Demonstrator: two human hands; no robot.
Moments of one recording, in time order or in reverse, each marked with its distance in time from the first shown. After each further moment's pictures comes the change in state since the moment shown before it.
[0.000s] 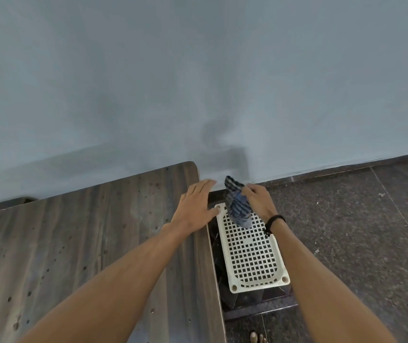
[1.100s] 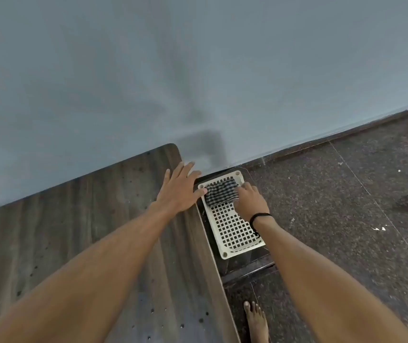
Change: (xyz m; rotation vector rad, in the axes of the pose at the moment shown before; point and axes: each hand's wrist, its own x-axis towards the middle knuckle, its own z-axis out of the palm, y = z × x) left_hand -0.029 0.001 -0.009 0.281 -0.123 0.115; right_hand -0.086 0.041 0.011 -0.888 0.066 -0.020
